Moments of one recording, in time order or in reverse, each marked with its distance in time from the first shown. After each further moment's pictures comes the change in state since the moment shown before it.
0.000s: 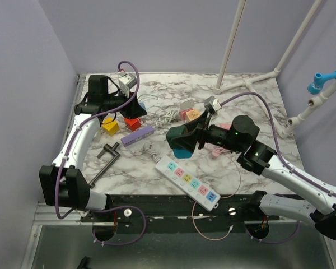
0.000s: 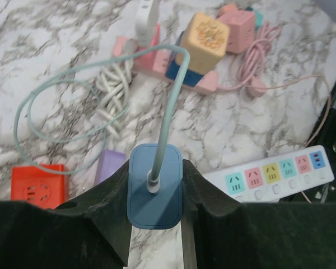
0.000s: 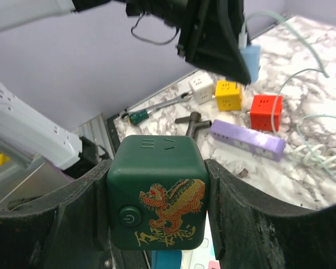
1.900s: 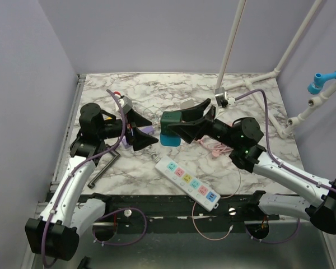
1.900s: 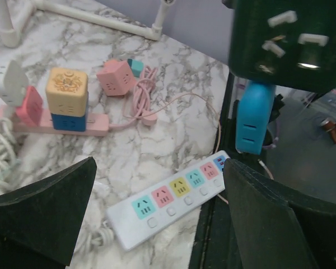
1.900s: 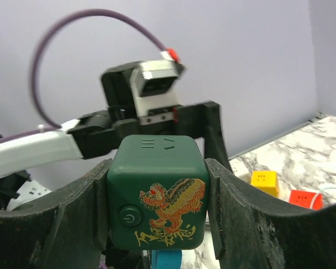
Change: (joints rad) left arm -0.102 -0.475 -0.379 0.384 0.176 -0.320; right arm 0.000 0.068 -0.031 0.510 0.016 0.175
